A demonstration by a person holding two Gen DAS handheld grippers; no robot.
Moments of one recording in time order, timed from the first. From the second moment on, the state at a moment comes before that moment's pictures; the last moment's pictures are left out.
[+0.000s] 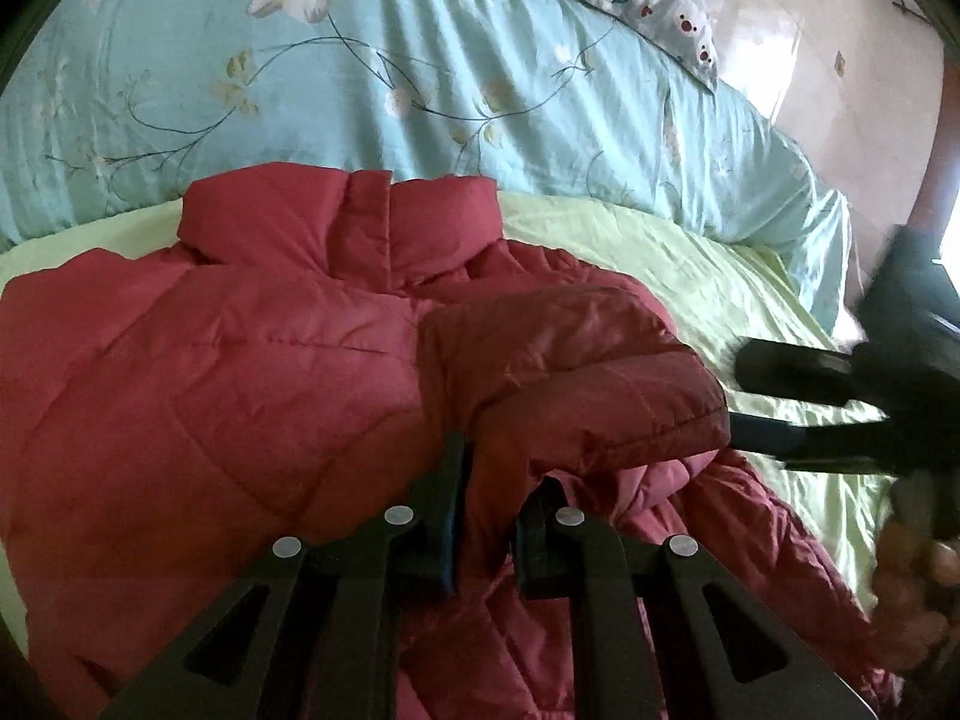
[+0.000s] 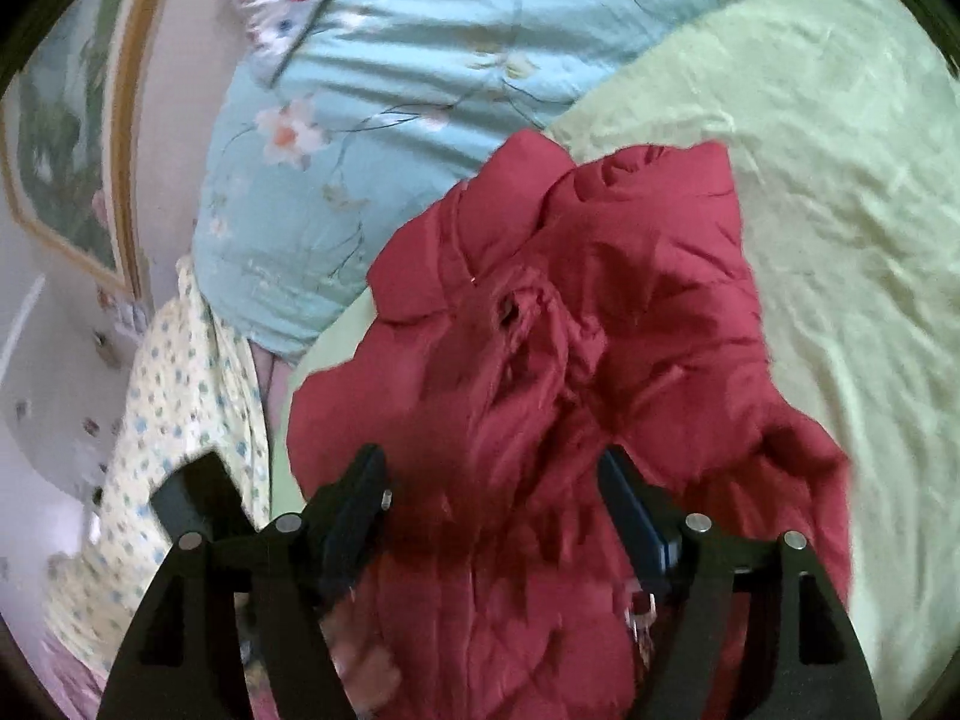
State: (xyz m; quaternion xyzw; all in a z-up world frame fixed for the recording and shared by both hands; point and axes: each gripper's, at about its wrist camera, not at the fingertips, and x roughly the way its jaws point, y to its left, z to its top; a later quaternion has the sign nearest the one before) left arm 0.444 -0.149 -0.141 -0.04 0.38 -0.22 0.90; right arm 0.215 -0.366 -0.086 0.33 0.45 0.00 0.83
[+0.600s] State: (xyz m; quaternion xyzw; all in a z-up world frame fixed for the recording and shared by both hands) left arm 0.419 -0.122 -0.119 -0.02 0.39 -0.19 0.90; right arm 0.260 -0.380 -0.109 0.35 0.44 -0.02 0.83
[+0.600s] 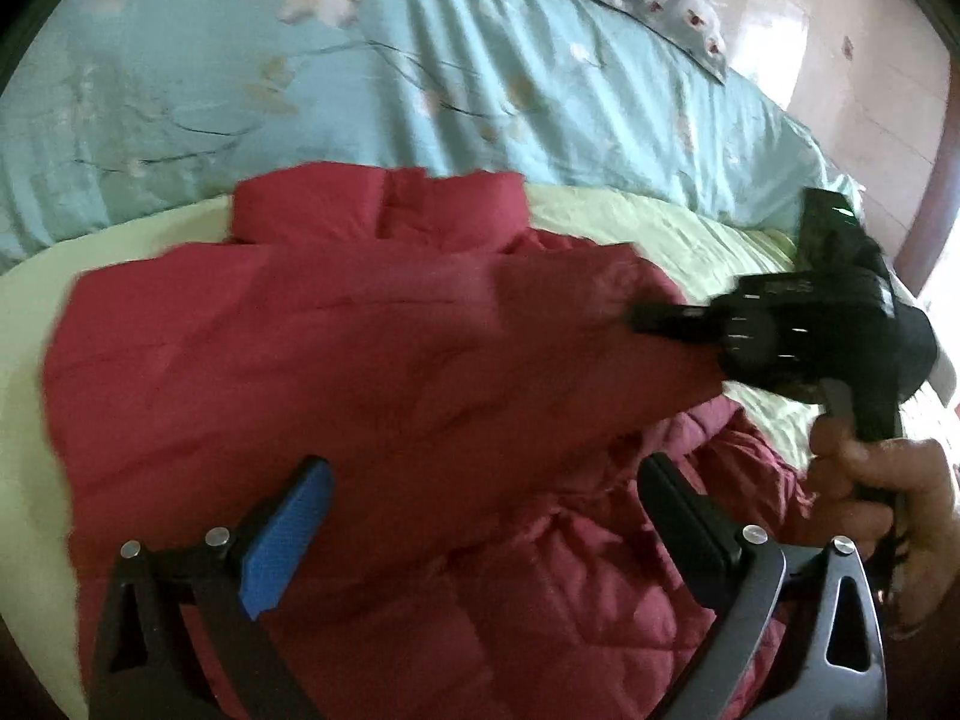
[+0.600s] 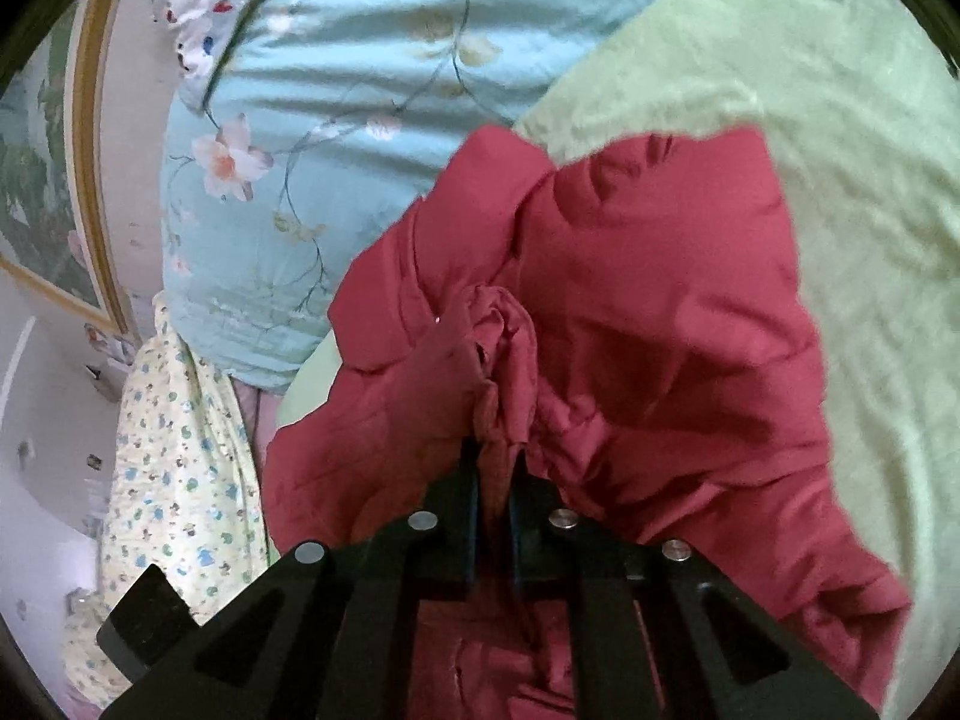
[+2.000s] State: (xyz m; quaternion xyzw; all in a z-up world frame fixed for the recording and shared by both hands) left arm 0.440 -0.038 -0.118 -0.05 0.42 -0.10 0.90; right arm 0.262 -0.324 -0.140 0.03 0.49 -0.11 0.86
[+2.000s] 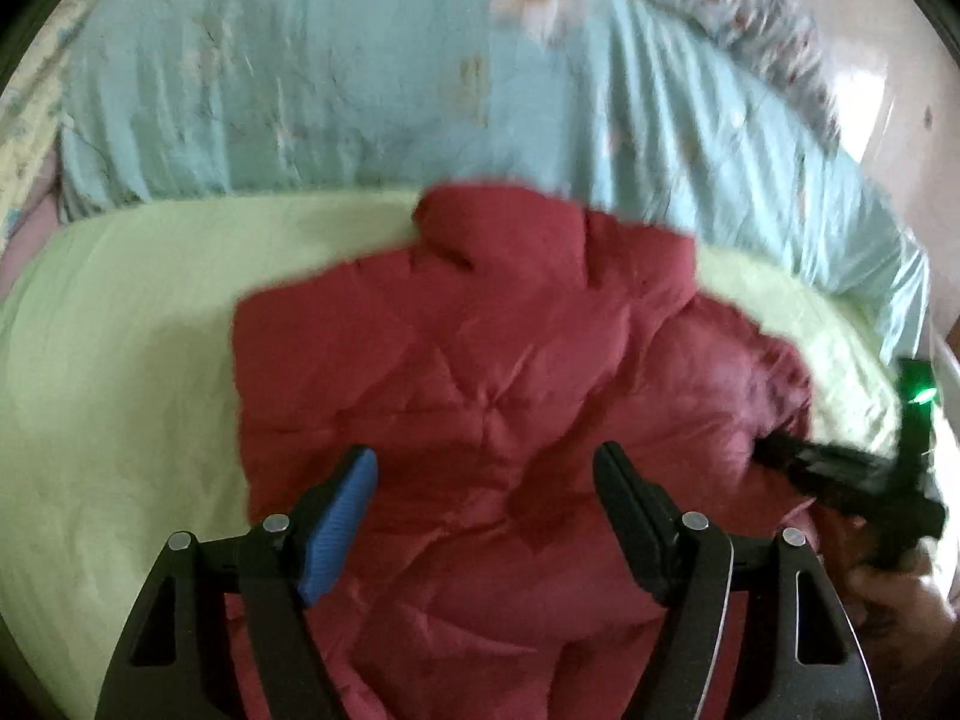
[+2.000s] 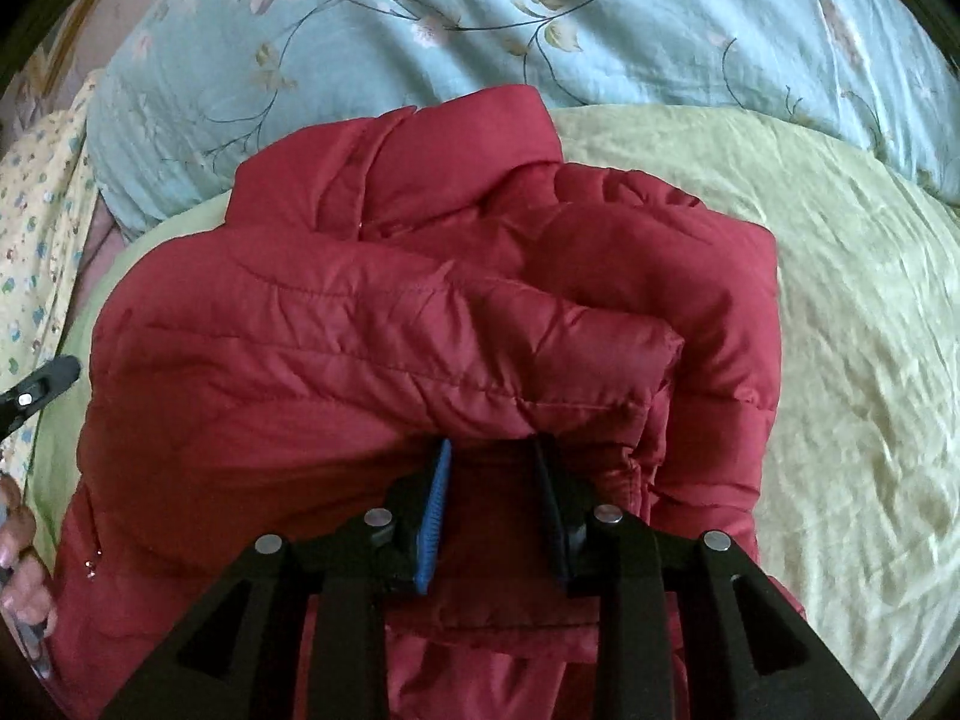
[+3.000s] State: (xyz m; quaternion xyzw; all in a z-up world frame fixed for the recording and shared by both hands) left arm 0.403 -0.019 -0.123 -0.04 0.44 -0.05 0.89; right arm 0.263 -0.340 -0.143 0.07 0.49 -0.13 0.86
